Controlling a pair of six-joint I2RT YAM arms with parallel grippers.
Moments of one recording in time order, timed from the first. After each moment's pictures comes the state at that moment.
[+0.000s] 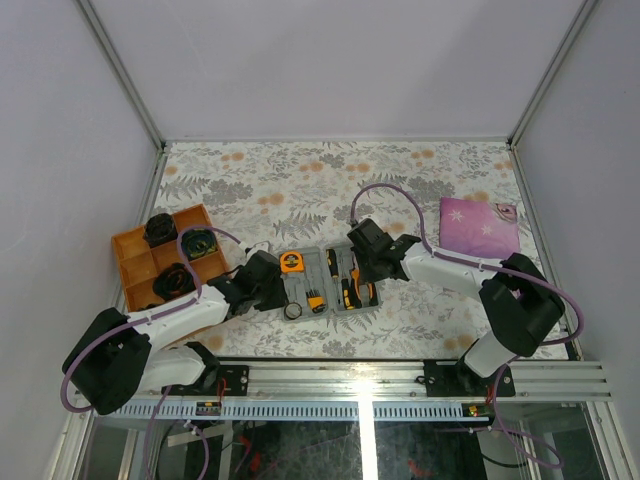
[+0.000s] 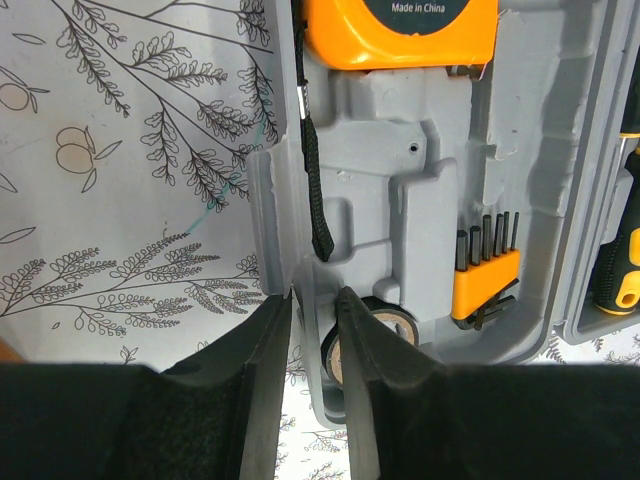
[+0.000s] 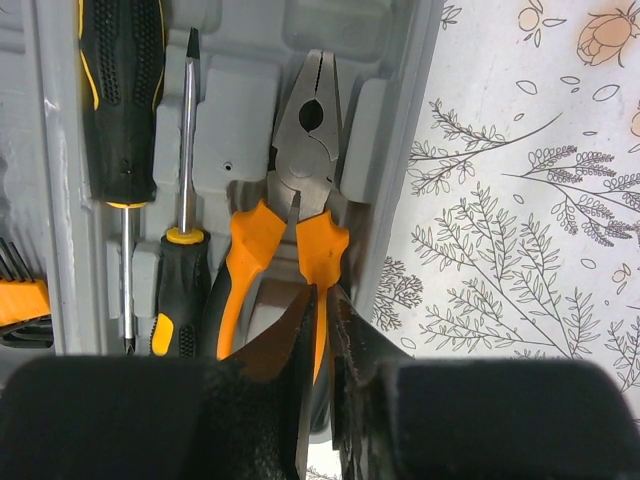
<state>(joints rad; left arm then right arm) -0.67 1.19 0.48 -0.27 -0.08 -0.82 0.78 1.59 0.94 -0.44 0.20 0.41</state>
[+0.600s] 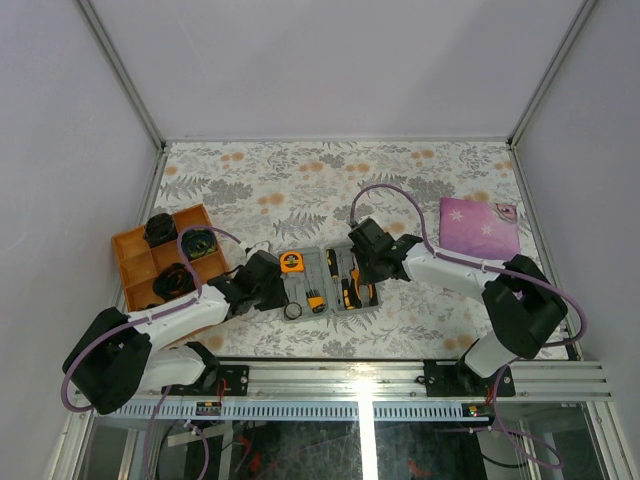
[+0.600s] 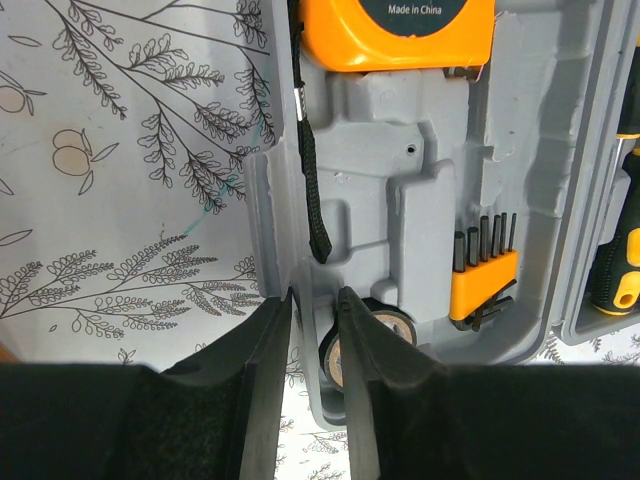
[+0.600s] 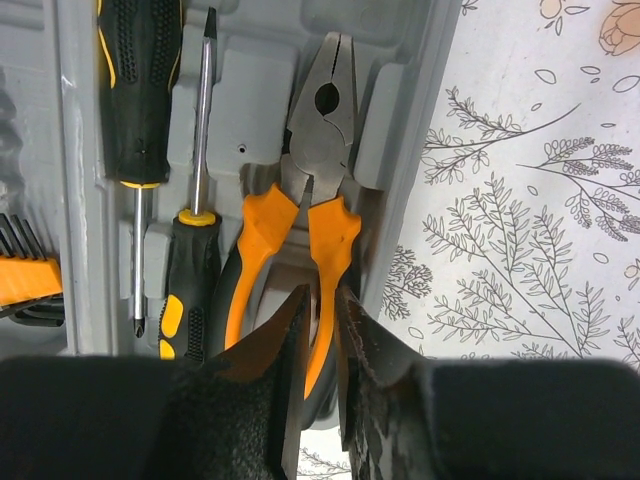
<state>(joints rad) -0.67 1.20 0.48 -0.27 -0.07 -0.82 0.78 1.58 0.94 -0.46 0.17 0.40</state>
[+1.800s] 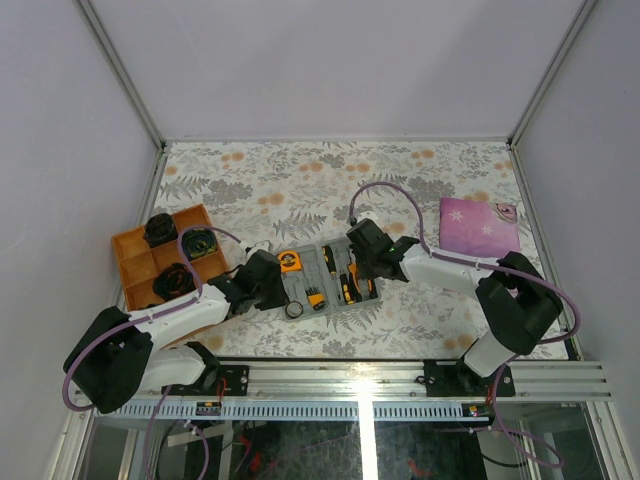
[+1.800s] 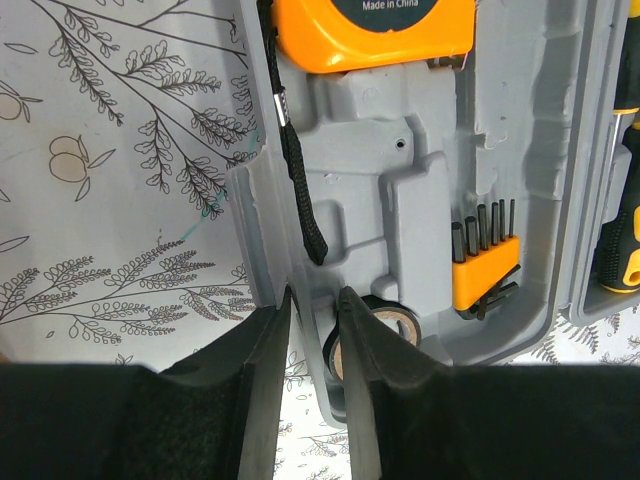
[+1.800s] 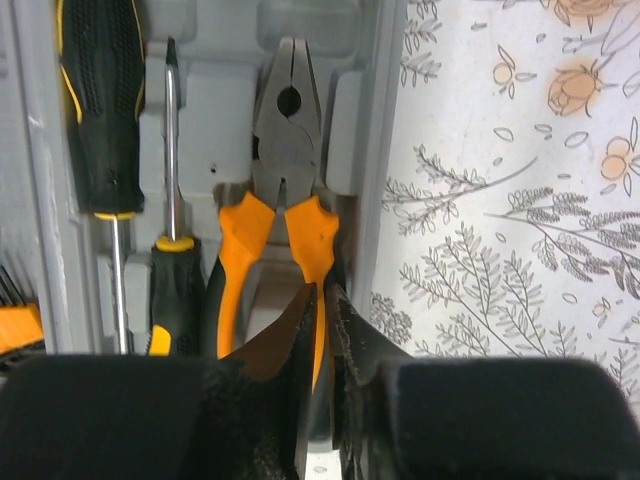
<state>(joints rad) -0.67 1.20 0.48 -0.25 -0.07 -0.82 0.78 1.61 0.92 -0.34 0.25 0.38</state>
